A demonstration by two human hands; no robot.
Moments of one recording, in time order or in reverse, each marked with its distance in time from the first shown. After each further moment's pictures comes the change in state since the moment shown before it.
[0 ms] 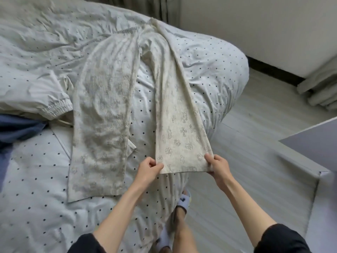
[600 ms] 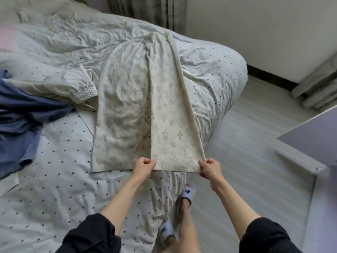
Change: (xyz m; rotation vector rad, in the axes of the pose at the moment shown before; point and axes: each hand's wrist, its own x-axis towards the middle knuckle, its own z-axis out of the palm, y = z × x) left_hand -0.058 -0.082 -0.046 -0.083 0.117 -0.036; right_hand -0.096 0.069 0.036 -0.125 0.041 -0.049
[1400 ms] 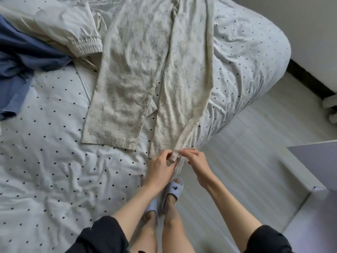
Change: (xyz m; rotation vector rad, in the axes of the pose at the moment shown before) left_hand 0.006 -0.029 0.071 0.273 0.052 0.301; right_hand 0.012 -0.031 0.041 -0.231 -0.378 0.009
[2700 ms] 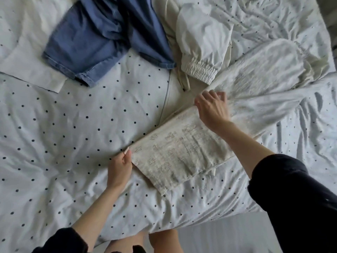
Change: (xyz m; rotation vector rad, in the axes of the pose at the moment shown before) left_hand 0.069 -0.153 -0.153 -0.533 0.604 -0.750; right_hand 0.216 -0.236 0.232 -1.750 -0.093 -1.343
